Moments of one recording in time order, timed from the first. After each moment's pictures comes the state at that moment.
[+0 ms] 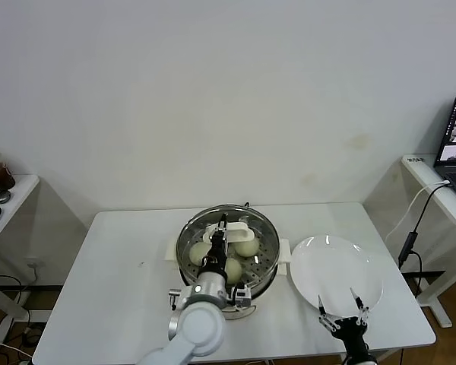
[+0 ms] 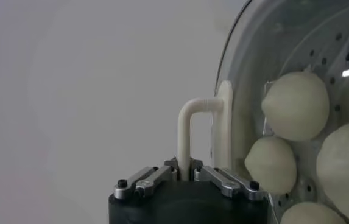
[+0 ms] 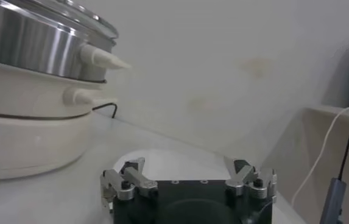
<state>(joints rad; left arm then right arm) 0.96 -1.28 0.19 -1.92 1.42 0.64 0.30 -1.61 1.53 0.77 1.75 -0.18 0.37 -0.18</state>
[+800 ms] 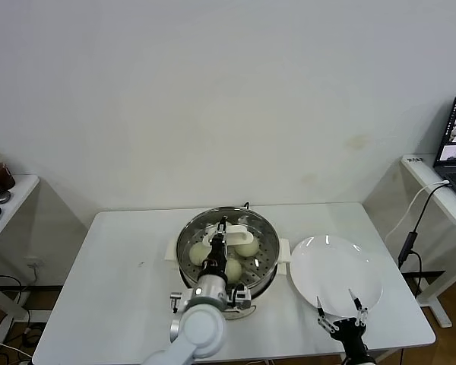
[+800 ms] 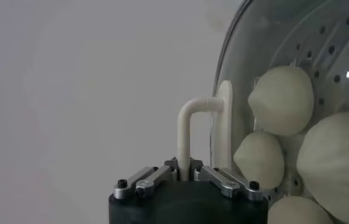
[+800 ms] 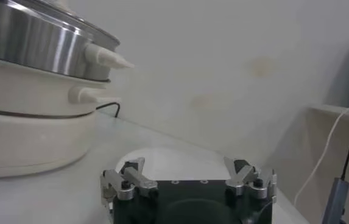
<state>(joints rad) 0.98 -1.30 0.17 -1.90 1.41 0.64 0.27 -1.61 1.53 0.77 1.75 -0.18 0.37 -0.18</state>
